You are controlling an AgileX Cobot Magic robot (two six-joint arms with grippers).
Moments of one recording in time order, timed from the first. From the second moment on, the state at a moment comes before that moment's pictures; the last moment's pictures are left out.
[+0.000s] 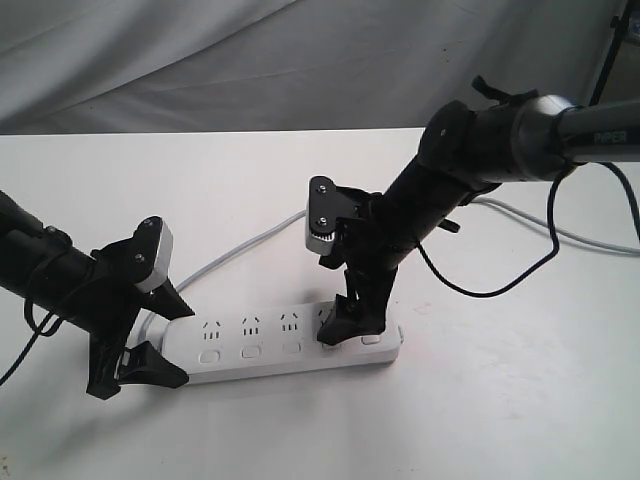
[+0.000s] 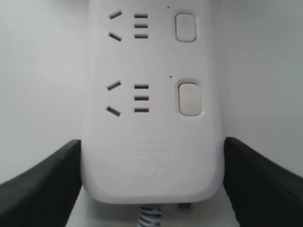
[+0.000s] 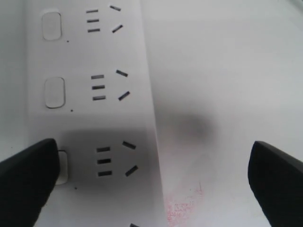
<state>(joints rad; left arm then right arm) -0.10 1.93 -0.89 -0.95 0.79 2.09 0.17 2.13 -1.40 0.66 0.82 -1.55</state>
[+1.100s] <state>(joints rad) -0.10 1.93 -0.89 -0.95 0.79 2.09 0.20 1.99 -1.34 0.66 0.75 -1.56</state>
